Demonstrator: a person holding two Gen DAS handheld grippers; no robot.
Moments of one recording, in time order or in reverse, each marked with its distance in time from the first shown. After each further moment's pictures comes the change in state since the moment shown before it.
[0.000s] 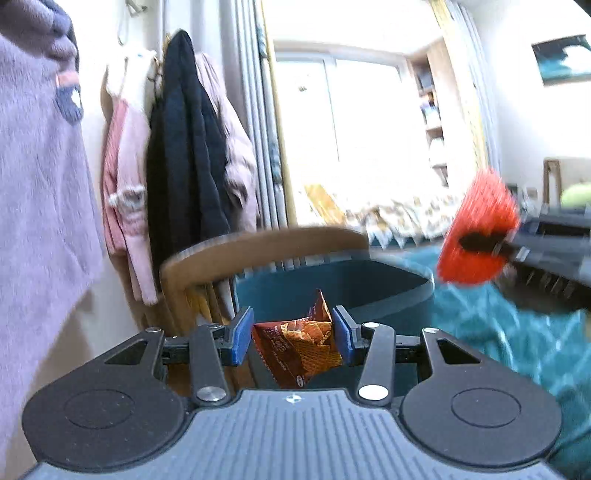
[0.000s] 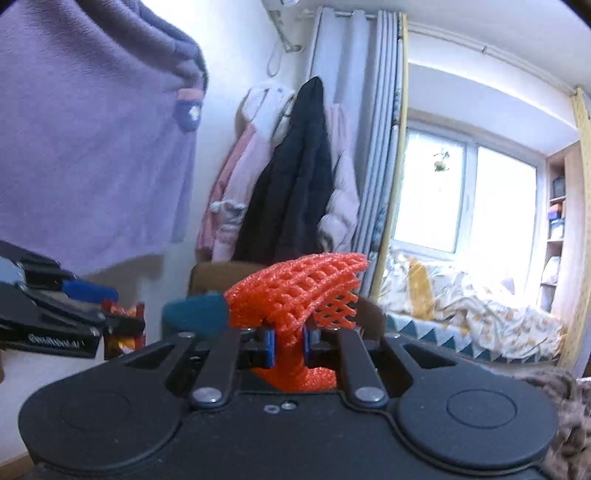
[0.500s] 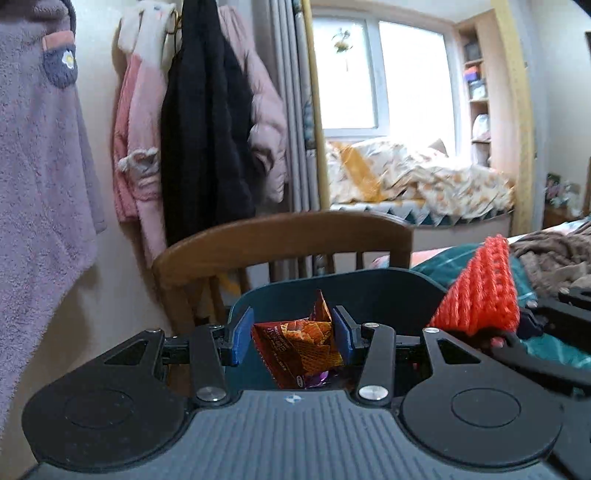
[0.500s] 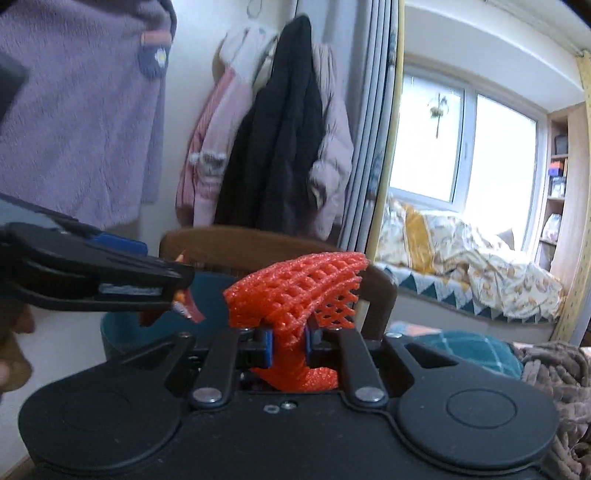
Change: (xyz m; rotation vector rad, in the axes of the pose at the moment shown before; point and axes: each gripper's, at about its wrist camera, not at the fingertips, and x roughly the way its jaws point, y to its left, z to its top) left arm 0.122 -0.002 0.041 -0.062 0.174 0.106; right arm 0.102 -0.001 0.002 0.039 0.210 -0.019
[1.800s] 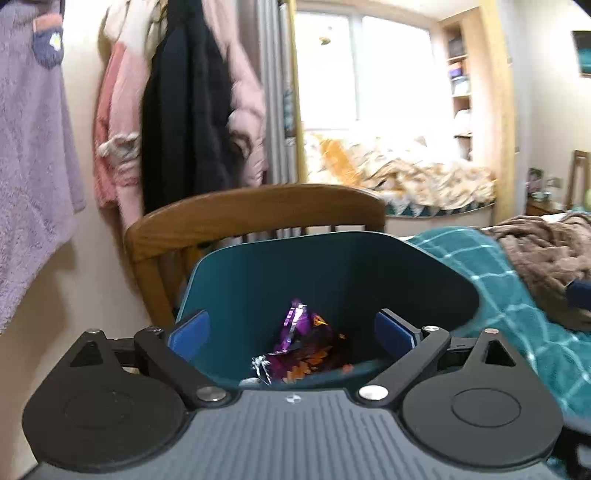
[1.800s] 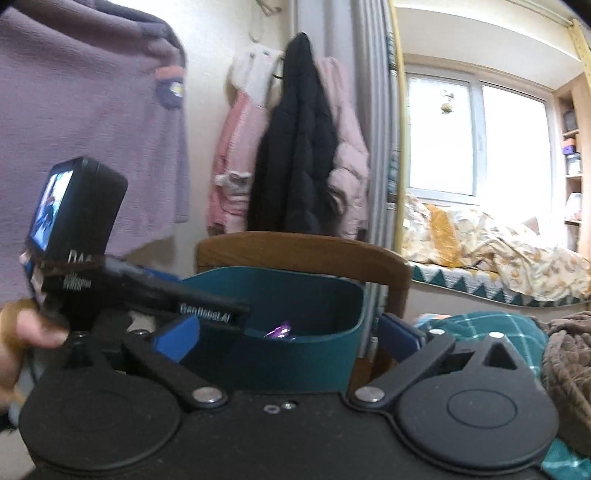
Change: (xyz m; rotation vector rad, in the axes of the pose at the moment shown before) left arm -0.016 -0.008 -0.044 0.005 -0.011 -0.094; right arm -0.072 -0.019 -0.049 0.089 -0.086 0.141
